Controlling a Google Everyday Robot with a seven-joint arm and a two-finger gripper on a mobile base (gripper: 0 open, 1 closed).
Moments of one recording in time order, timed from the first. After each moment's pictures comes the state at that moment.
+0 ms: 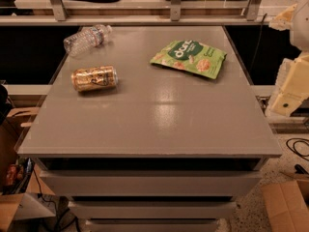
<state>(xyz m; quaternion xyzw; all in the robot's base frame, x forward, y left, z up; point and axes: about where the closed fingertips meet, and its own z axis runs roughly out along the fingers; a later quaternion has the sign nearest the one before) 0.437 -0.208 1.003 -0.60 0.77 -0.06 0.20</state>
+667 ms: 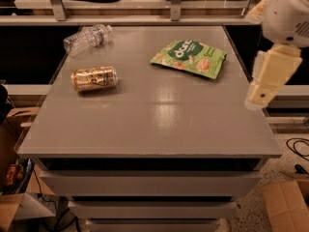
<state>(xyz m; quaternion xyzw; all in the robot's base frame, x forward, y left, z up) 0.457 -0.182 1.004 -0.63 0.75 -0.07 0.19</state>
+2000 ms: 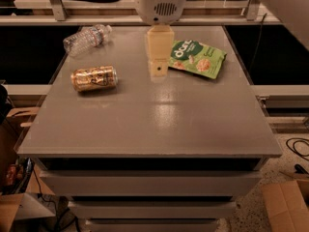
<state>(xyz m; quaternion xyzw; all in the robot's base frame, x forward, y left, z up) 0.541 0.006 0.991 -0.76 0.62 -0.06 0.17</state>
